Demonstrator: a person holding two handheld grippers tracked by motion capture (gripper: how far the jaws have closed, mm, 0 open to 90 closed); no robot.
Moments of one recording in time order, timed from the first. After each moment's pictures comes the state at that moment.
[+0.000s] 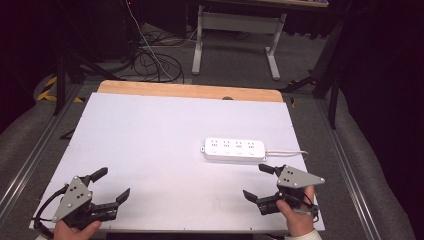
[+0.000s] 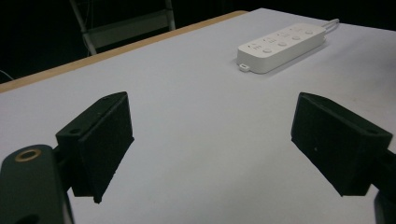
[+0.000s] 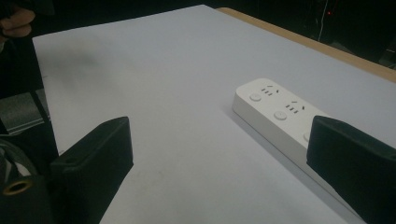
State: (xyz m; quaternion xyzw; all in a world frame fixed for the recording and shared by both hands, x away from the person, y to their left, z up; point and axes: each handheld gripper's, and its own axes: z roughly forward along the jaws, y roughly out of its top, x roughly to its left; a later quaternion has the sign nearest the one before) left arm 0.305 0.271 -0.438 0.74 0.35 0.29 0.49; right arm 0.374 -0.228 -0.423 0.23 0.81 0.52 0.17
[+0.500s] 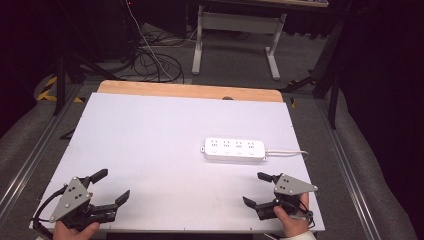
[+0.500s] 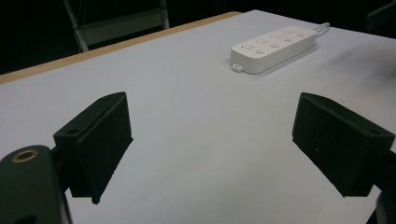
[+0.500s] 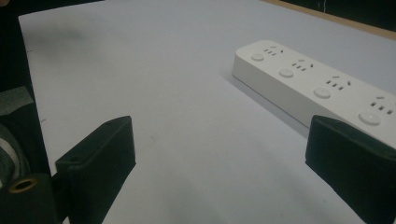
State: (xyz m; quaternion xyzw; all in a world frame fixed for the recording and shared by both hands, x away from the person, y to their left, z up) left arm 0.304 0.273 -0.438 0.74 0.35 0.28 0.50; right arm 0.375 -0.237 -0.464 0.25 0.81 0.51 0.15
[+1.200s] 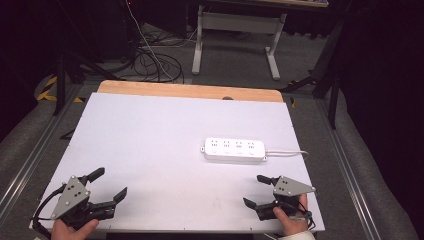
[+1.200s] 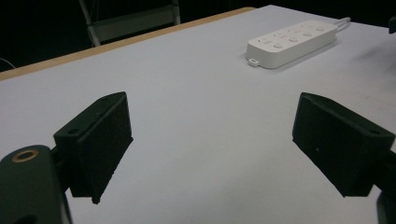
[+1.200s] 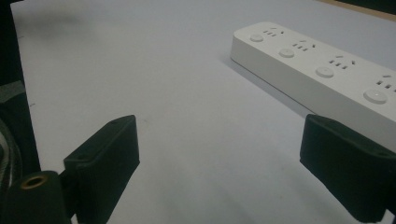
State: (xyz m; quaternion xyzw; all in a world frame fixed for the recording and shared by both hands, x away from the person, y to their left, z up) left arm 0.310 0.280 -0.446 0.73 0.37 0.29 0.49; right arm 0.378 -0.241 -0.478 0.25 0.81 0.50 0.15
